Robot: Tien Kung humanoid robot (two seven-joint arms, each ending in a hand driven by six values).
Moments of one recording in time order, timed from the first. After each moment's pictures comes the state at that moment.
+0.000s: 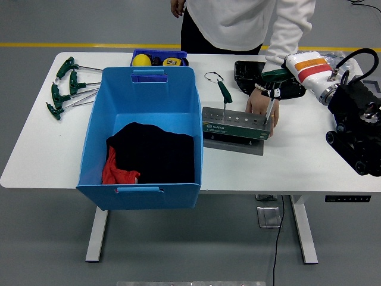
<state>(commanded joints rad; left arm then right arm) -0.06 0.11 -0.73 -0.18 0.35 0.35 0.09 0.92 -0.26 0.61 0.66 -1.99 -0.35 0.10</state>
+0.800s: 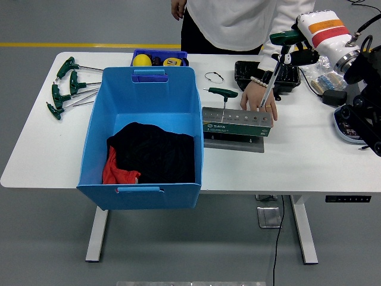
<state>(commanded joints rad) -0.05 0.11 -0.76 -0.18 0.37 0.35 0.09 0.99 -0.37 0.71 0.87 -2.00 -0.29 0.04</state>
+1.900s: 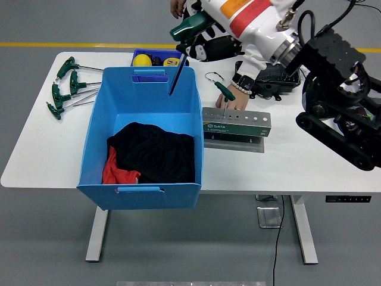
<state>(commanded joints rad) -0.04 0.11 -0.78 -0.18 0.40 0.35 0.10 1.09 -0.32 0.55 1.42 -2.02 -0.25 -0.03</state>
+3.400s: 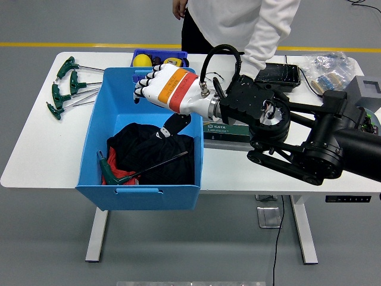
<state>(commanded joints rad) -0.05 0.12 -0.80 -0.18 0.43 0.36 0.10 1.19 -0.13 0.20 1.17 -2.03 -0.18 -0.03</state>
